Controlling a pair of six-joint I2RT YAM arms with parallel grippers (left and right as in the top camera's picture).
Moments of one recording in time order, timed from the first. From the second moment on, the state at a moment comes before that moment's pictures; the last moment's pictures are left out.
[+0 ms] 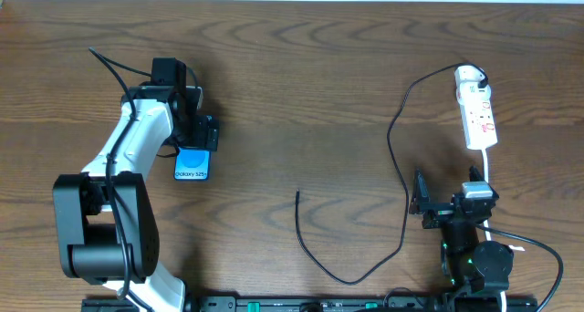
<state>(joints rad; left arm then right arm) 0.00 1.80 1.21 -0.81 -0.01 0.06 0.01 0.01 0.01 -0.07 -0.07 0.01</state>
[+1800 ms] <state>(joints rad) 0.00 1.86 1.21 -0.78 -0.01 0.06 0.01 0.01 0.01 -0.07 -0.07 0.01</state>
